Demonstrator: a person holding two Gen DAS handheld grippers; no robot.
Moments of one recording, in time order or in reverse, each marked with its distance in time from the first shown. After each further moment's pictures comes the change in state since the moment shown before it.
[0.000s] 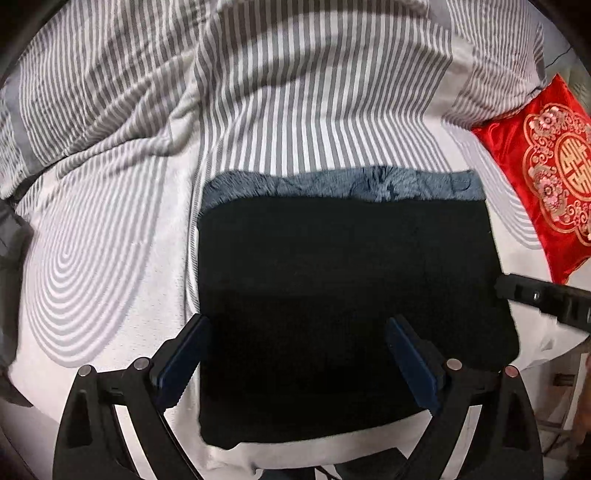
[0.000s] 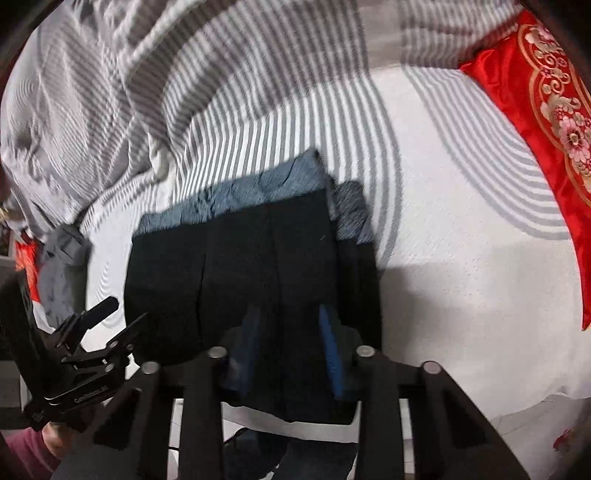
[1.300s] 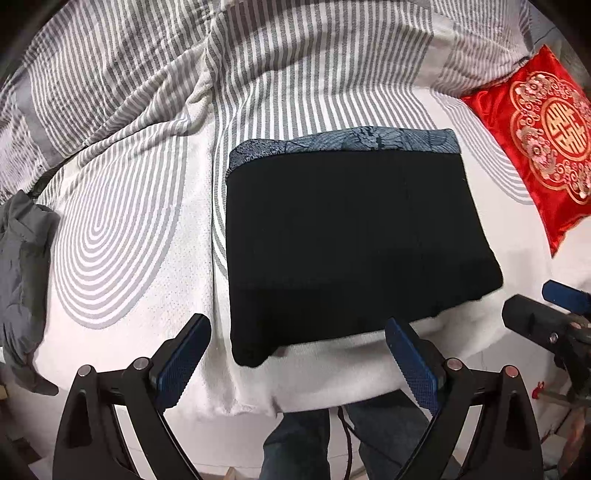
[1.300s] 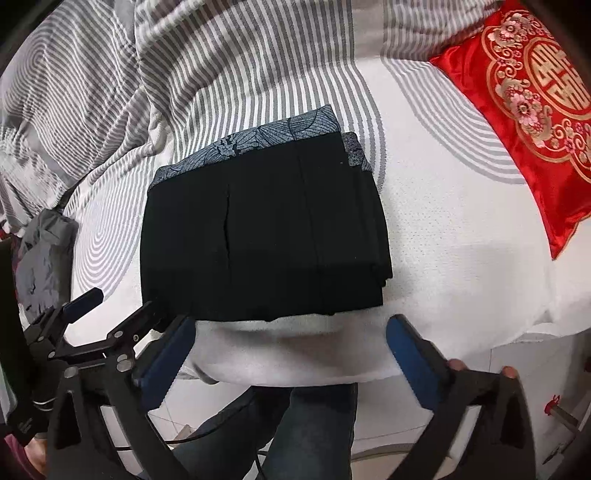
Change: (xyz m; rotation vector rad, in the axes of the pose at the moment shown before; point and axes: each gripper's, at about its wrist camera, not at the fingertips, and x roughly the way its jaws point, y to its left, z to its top) left arm -0.059 0.000 -0.040 0.049 0.096 0.035; right arm -0.050 0.051 -0.054 0.052 0.000 -0.146
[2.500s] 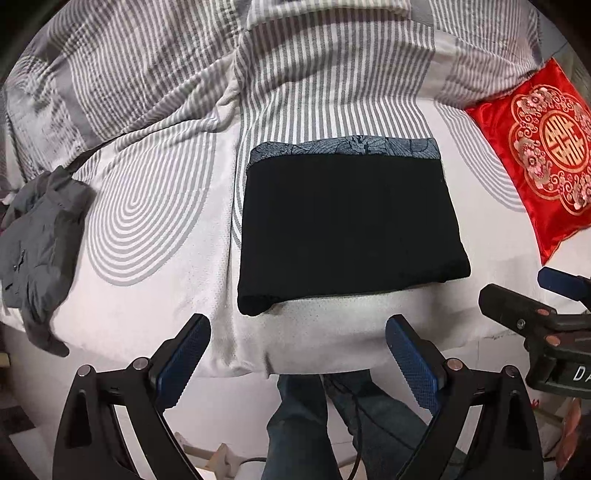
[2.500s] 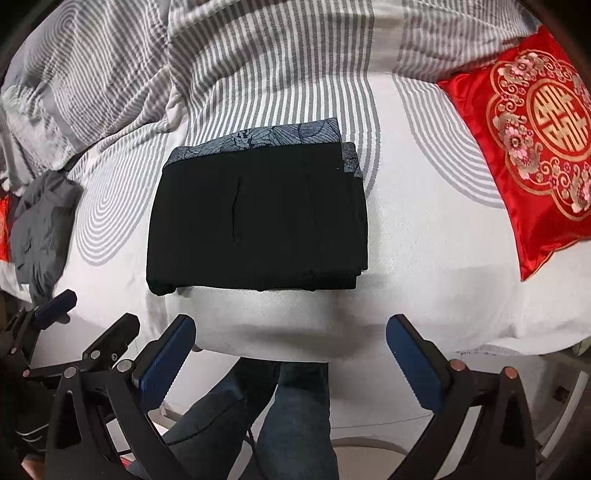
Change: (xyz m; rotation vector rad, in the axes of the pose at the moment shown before) left arm -0.062 -0.024 -0.022 -0.088 0.001 0.083; right arm -0.038 0.004 -0.001 -0.147 0.055 -0.044
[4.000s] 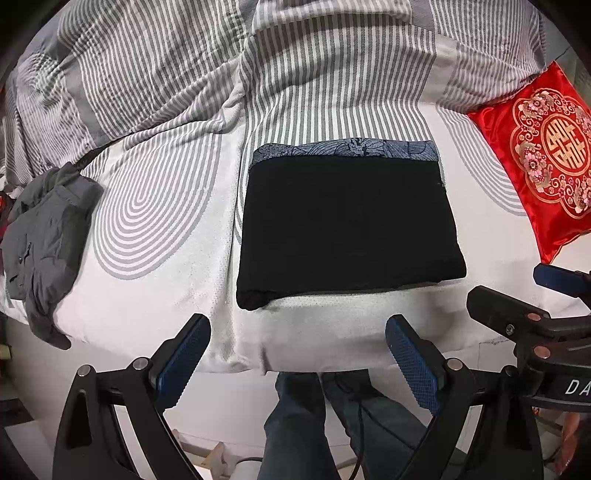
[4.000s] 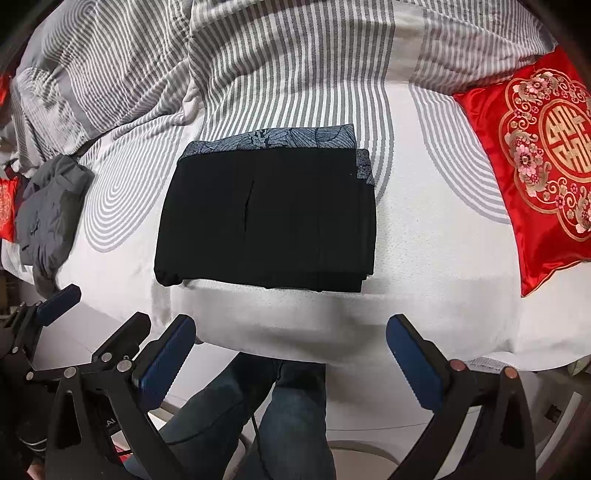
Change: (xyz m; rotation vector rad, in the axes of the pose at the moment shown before) left arm -0.008 -0.009 -0.006 -0.023 -0.013 0.022; right arm -0.005 0.007 -0.002 -0.051 -0.003 0.016
